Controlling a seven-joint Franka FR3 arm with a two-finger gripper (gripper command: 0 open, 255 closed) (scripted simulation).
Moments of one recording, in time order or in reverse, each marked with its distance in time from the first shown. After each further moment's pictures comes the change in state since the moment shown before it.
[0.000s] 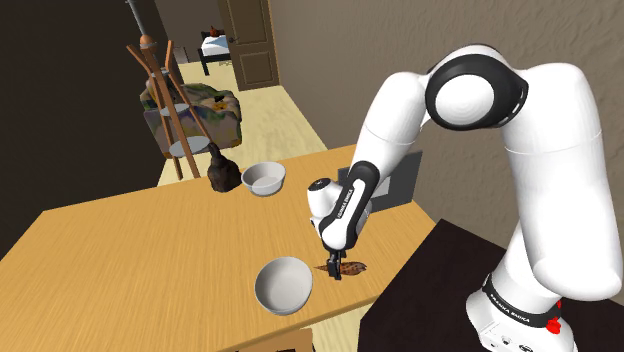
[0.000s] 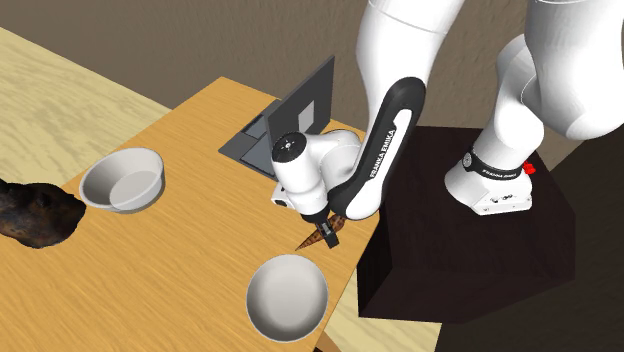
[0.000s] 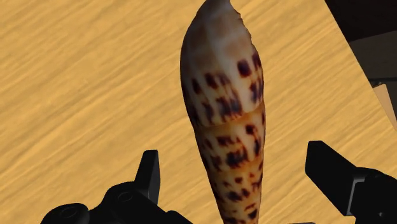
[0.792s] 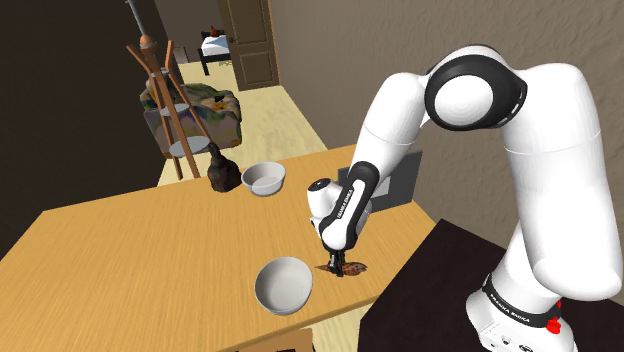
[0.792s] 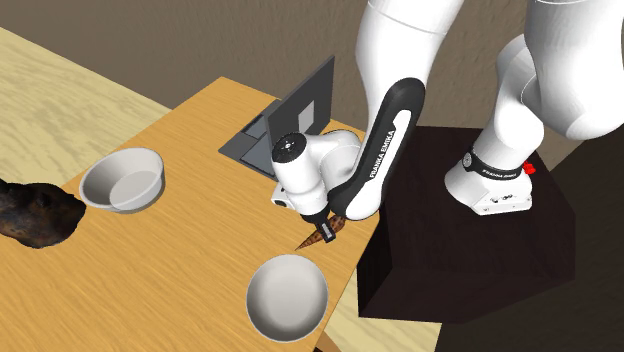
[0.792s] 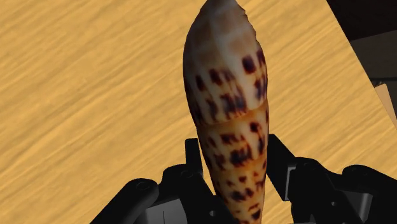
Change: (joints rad) arm 0.000 0.003 0.000 0.002 0.000 0.002 0.000
